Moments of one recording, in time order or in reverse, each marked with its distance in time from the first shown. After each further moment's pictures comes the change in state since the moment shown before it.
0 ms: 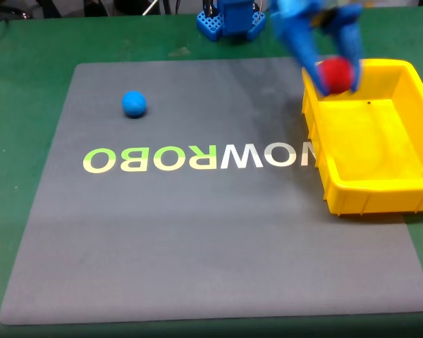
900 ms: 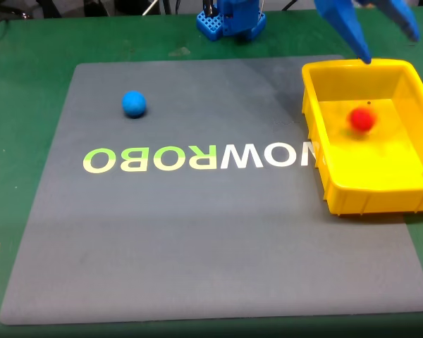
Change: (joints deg) arm -10.2 15.3 18.9 0.2 1.9
